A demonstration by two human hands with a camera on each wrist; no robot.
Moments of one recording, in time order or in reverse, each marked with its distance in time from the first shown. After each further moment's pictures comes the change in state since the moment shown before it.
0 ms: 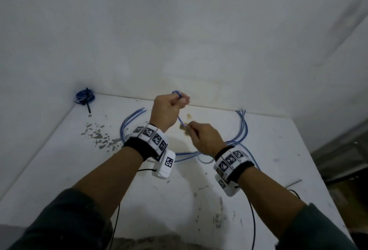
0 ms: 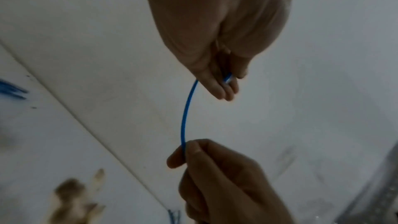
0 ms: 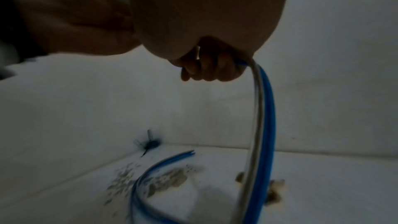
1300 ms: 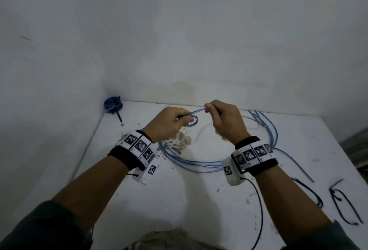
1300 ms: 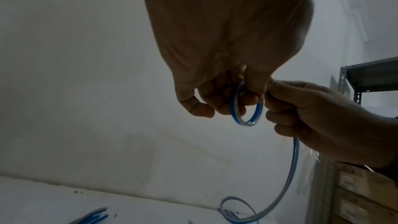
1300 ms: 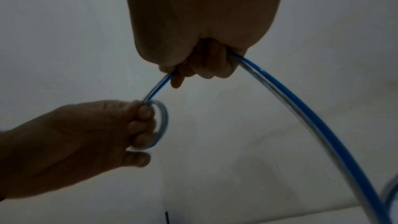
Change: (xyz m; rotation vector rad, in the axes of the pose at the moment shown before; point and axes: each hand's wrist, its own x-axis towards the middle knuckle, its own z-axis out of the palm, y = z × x) left_hand 0.028 -0.030 -0.201 0.362 -0.500 0.074; right_hand 0.101 -0.132 0.042 0.093 0.379 -0.006
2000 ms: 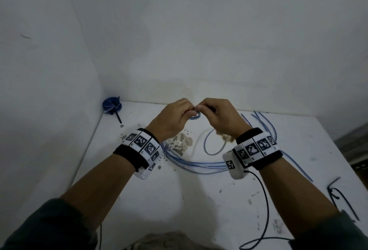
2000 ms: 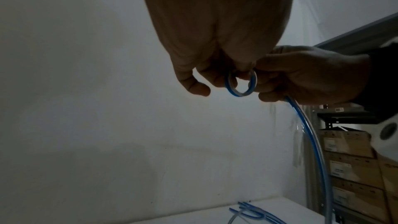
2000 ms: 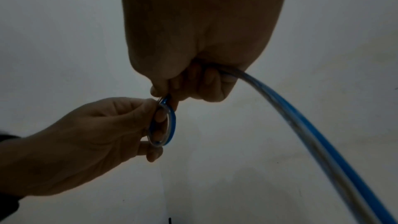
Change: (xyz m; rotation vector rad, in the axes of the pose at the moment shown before) left_hand 0.013 -0.017 -0.009 0.160 0.106 0.310; right_hand 0.026 -0.031 0.006 0.067 -0.260 -0.002
